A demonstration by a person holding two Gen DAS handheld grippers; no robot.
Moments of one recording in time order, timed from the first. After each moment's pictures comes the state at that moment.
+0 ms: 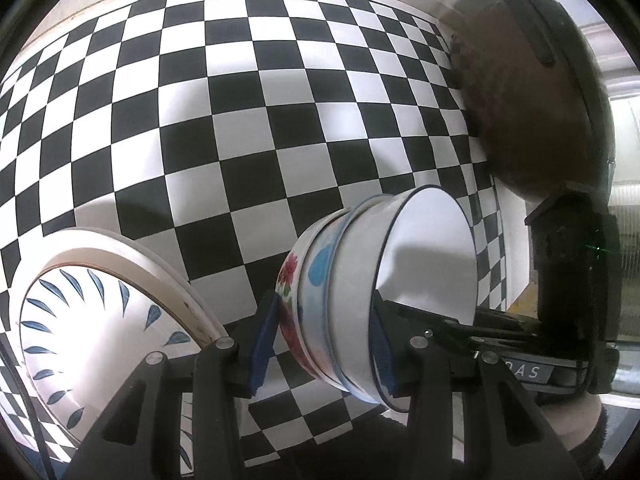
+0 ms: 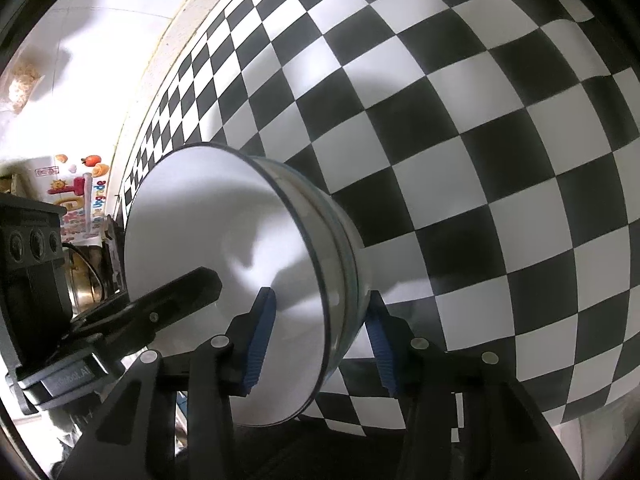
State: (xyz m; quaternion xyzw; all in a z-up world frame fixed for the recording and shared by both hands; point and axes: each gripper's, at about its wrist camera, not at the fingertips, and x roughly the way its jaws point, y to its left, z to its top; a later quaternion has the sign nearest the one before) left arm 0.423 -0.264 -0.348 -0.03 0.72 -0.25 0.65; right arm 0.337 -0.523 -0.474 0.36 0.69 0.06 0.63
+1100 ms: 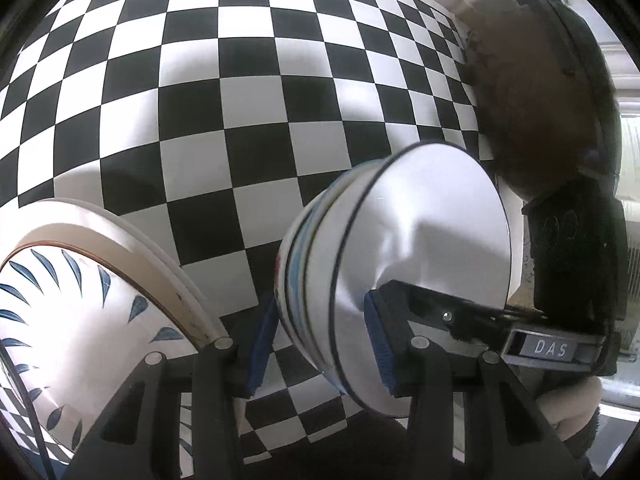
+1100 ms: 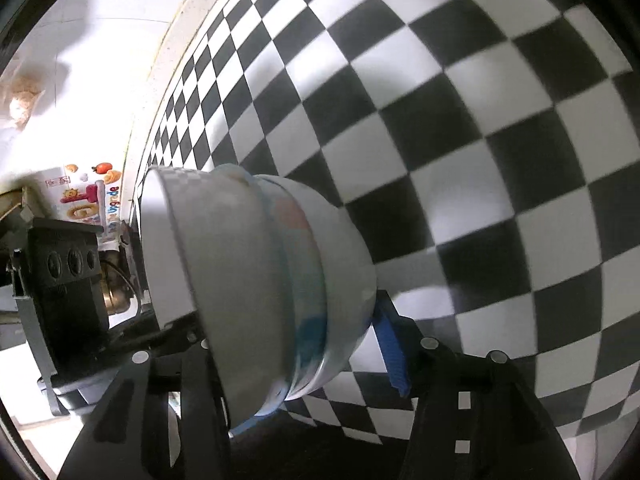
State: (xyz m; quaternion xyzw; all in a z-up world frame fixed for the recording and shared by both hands) left arm 0.421 -0.252 -0.374 -0.07 0.74 -0.25 0.62; right arm 0.370 -0.495 -0.479 0.39 0.68 0.09 0.61
